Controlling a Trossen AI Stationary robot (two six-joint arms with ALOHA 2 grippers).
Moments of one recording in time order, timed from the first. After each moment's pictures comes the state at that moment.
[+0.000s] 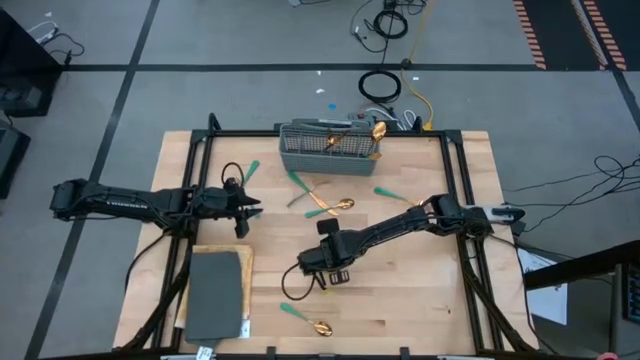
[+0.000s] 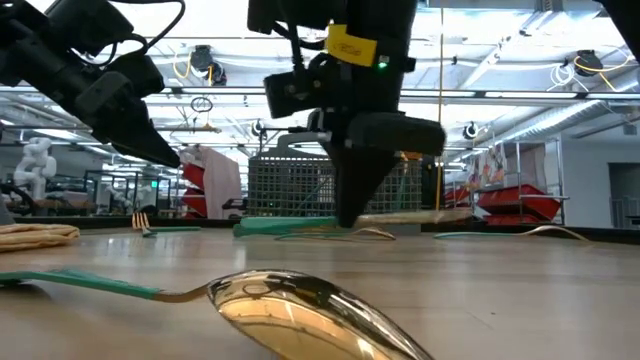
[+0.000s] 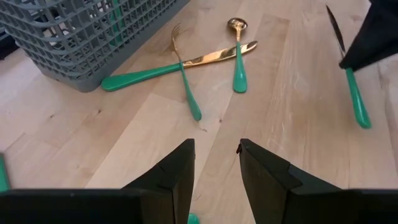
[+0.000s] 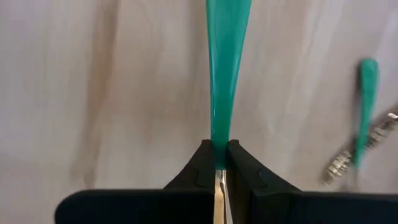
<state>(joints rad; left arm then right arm) 0.03 0.69 0.25 -0.17 -0.21 -0.23 0.26 2.24 1.79 -1.01 0.30 0.04</state>
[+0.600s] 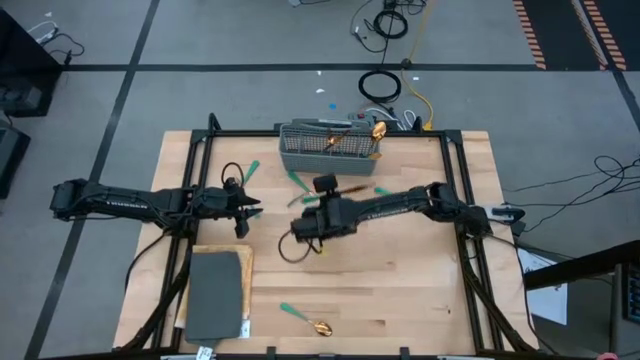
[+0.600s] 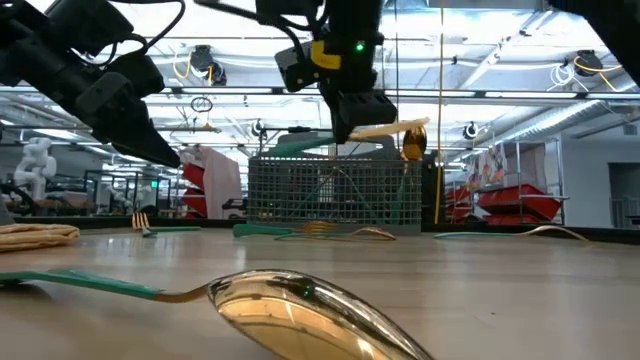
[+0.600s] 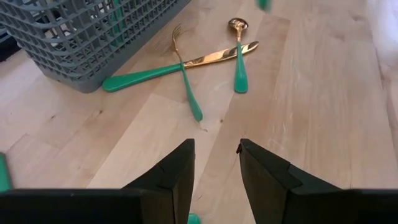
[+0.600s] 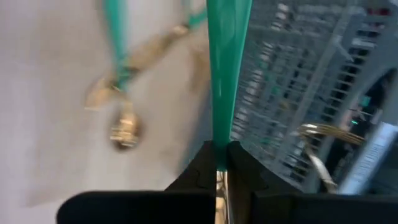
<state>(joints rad) 0.03 0.69 0.25 -0.17 -0.21 -0.22 0.12 2.23 2.03 -1.35 0.80 -0.15</state>
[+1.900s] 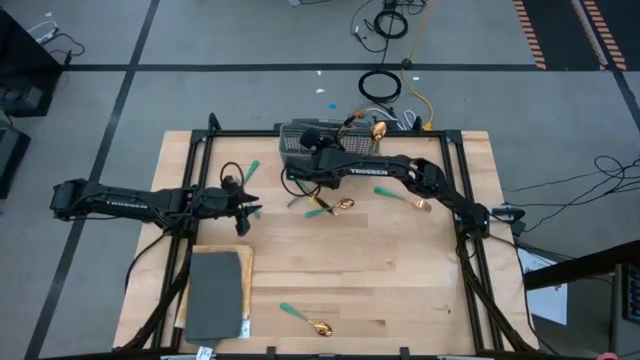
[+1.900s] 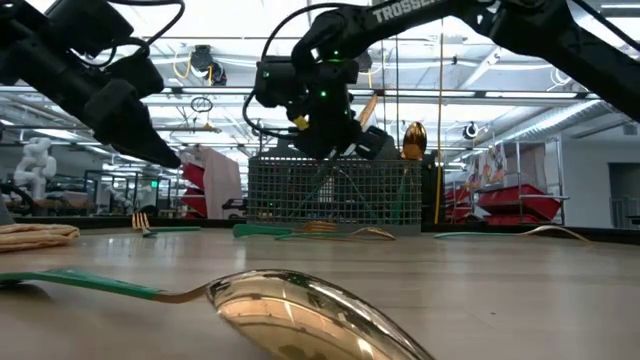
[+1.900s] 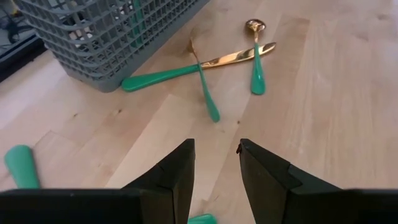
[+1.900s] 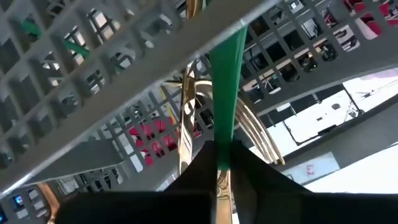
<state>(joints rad) 0.03 0.69 0.25 -0.18 -0.28 -0.22 -0.21 2.37 2.12 -1.17 1.21 -1.09</state>
